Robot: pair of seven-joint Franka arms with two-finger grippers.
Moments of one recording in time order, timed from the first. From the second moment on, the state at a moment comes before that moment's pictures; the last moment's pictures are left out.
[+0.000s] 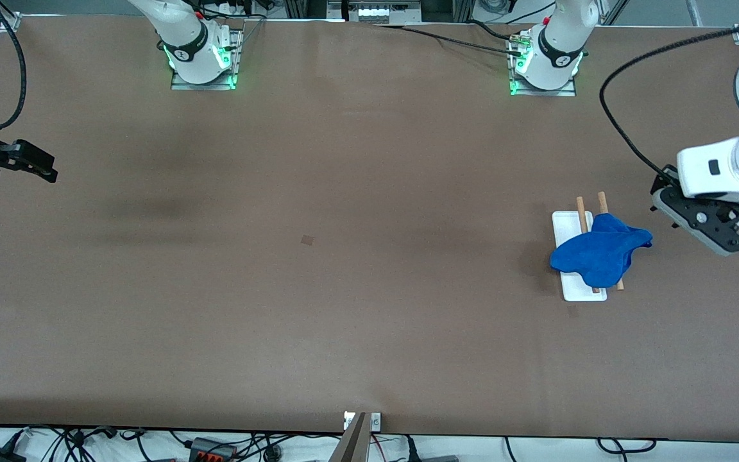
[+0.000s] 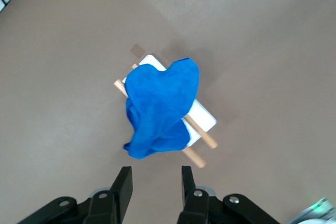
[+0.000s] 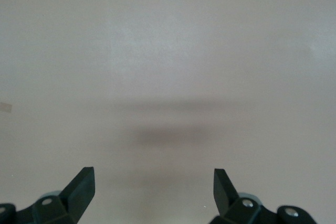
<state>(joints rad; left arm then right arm) 0.19 0.16 -0.24 -1.58 0.10 1.67 0.63 -0.03 0.05 -0.01 -1.63 -0.07 1.68 -0.03</state>
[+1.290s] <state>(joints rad) 0.10 0.00 -0.05 -1.74 -0.06 1.65 0.18 -0.03 -0.01 -0.01 -1.69 -0.02 1.70 -0.04</state>
